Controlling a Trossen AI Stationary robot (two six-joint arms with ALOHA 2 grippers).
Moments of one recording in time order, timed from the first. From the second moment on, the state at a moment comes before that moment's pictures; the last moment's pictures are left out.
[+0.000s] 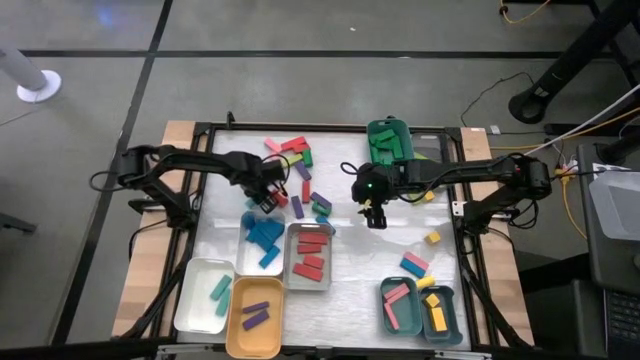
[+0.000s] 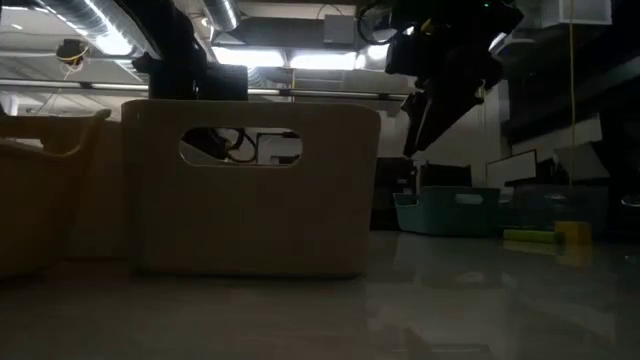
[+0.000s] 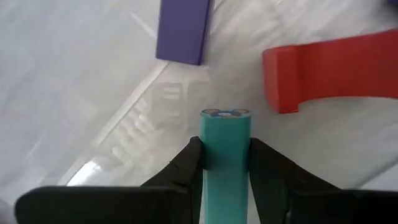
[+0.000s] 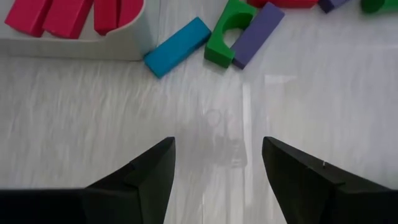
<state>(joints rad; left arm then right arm) 0.30 1.54 0.86 -0.80 -0.15 -0.47 -0.10 1.50 1.10 -0.66 -0.07 -0.14</state>
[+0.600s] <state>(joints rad) 0.29 1.17 0.93 -0.89 0.09 -0.53 -0.10 1.50 1.10 -0.66 -0.03 -0.19</state>
